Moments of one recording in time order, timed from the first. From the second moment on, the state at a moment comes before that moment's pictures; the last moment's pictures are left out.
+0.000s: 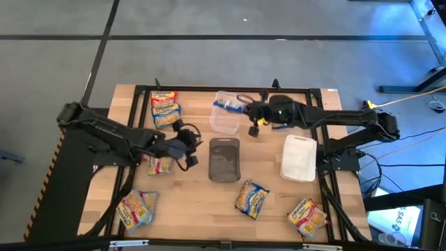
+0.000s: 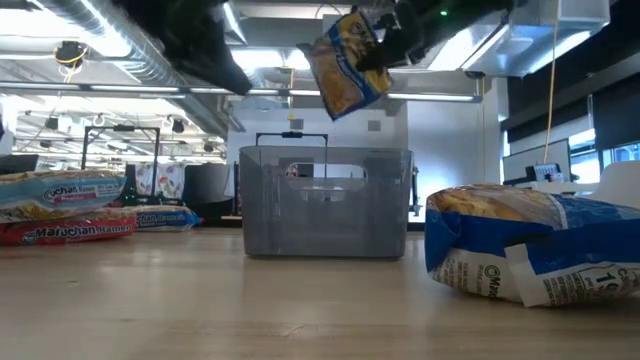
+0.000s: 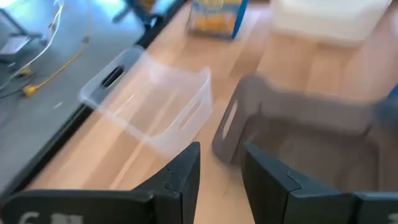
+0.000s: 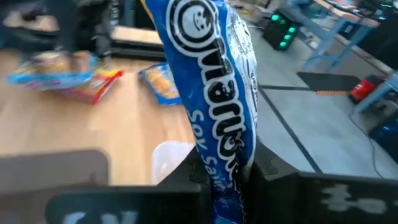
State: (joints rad) left arm -0.25 1.20 0.76 -0.19 -0.66 -0.27; right arm -0.20 1.31 1.00 -0.04 0.17 -0.23
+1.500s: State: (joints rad) left arm 0.31 1.70 0.43 0.91 -0.19 -0.12; right arm -0.53 2.03 1.84 -0.92 -0.11 -0.42
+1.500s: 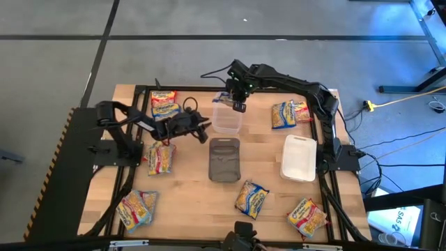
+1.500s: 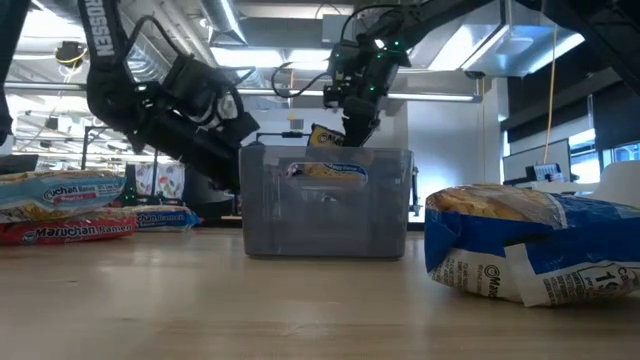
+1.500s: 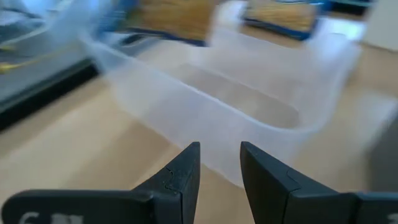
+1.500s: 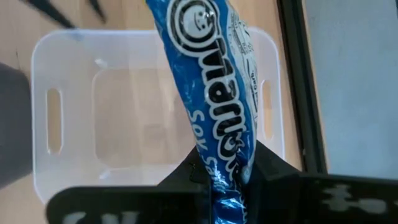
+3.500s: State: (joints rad) left arm 0.28 1.72 0.43 0.89 -0.17 -0.17; right arm -0.52 2.13 1.84 -0.76 0.11 -0.45
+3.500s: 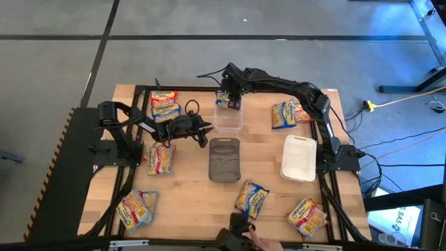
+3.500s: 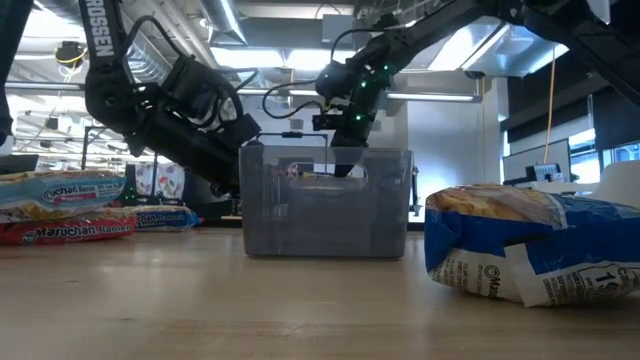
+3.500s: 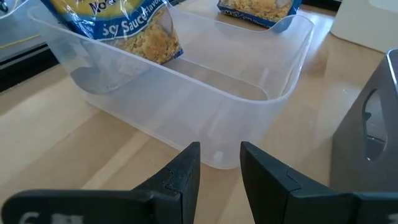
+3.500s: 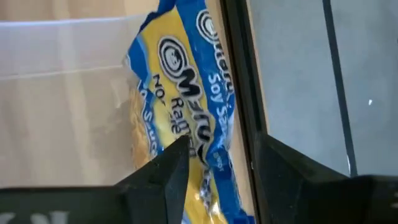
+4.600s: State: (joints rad) left arm -0.42 1.54 0.92 0.08 -0.45 -0.30; right arm 0.26 1.27 1.00 -0.67 0.06 0.15
